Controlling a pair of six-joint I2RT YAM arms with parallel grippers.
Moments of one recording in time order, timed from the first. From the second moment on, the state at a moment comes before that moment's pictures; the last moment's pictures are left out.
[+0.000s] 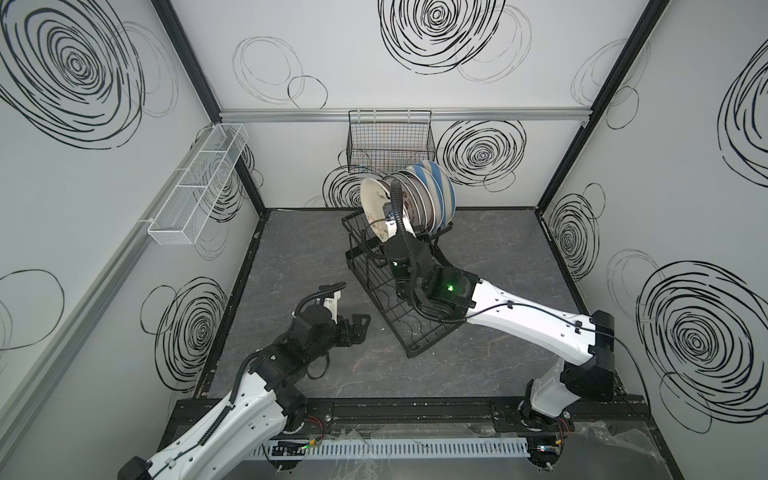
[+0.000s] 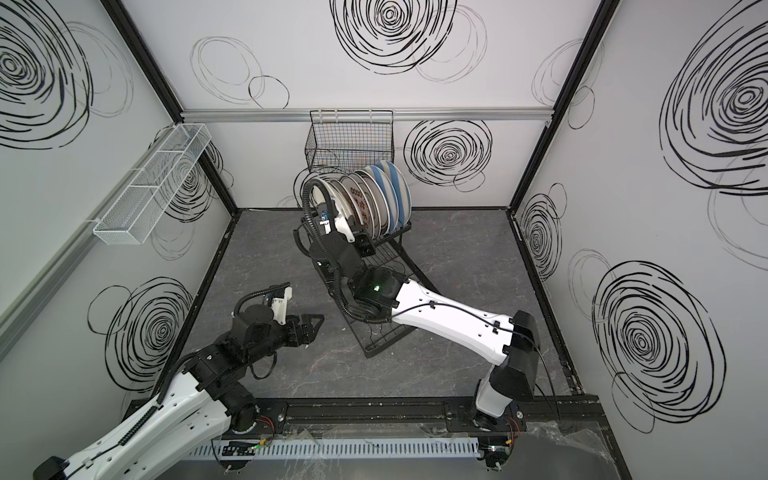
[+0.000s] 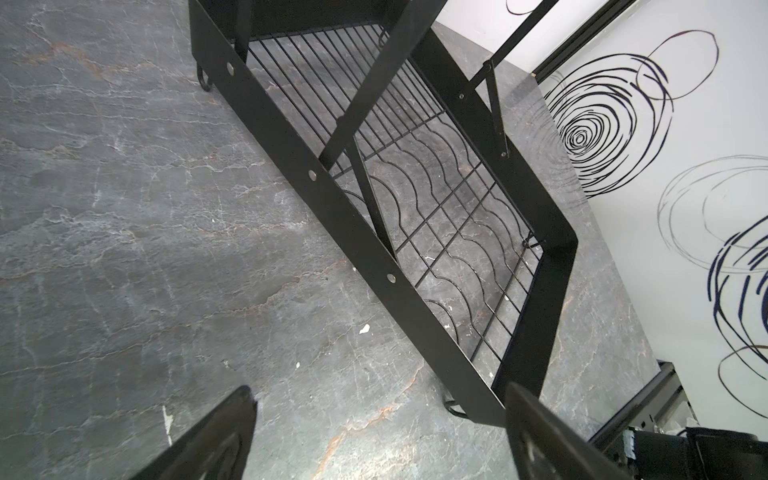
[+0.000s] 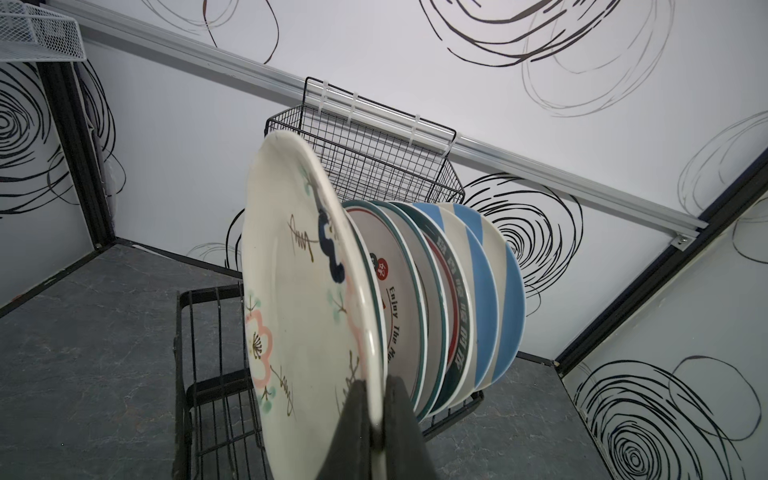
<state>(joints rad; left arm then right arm) -0.58 0.62 0.45 -0.43 0.03 -0.65 1.12 1.63 1.63 -0.20 1.08 -0.05</state>
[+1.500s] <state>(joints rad) -0.57 0.62 0.45 -0.42 0.03 -0.65 1.09 1.67 1.61 -0.13 1.11 -0.11</state>
